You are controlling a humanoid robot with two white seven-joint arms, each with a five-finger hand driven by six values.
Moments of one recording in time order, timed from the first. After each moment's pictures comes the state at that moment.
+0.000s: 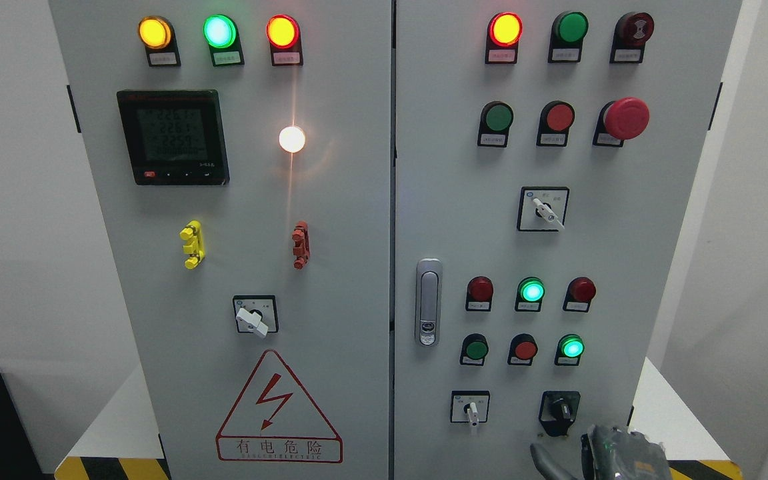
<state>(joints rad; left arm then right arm) 0.08 -0.09 -0.10 -0.09 0.08 -0.06 0.03 -0.20 0.08 -0.10 -1.79 1.40 0.20 0.34</state>
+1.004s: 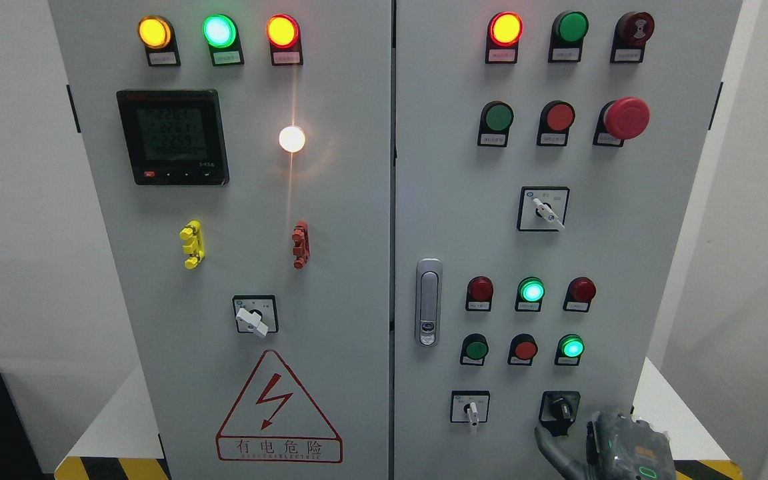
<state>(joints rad) 0.08 -0.09 -0.10 -0.09 0.08 -0.06 0.03 -0.25 0.09 -0.08 -1.74 1.45 0.28 0.35</state>
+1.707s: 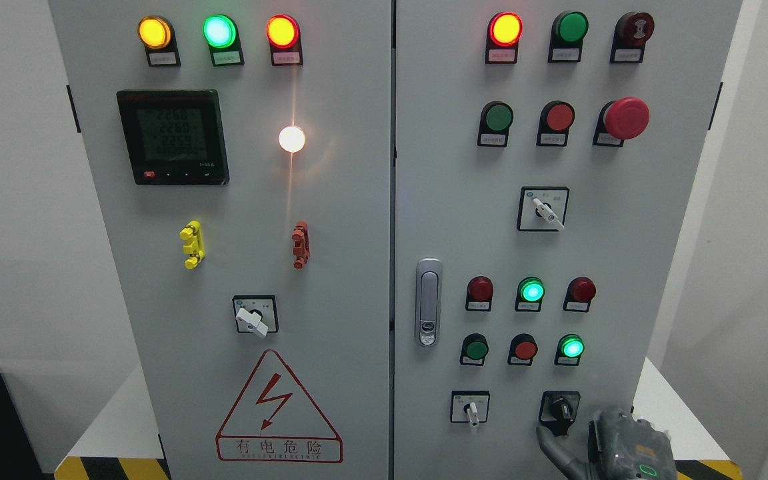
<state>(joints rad) 0.08 -0.09 -0.10 -0.09 0.08 -0.06 0.03 -0.26 0.09 -0.09 -1.71 1.45 0.28 0.34</state>
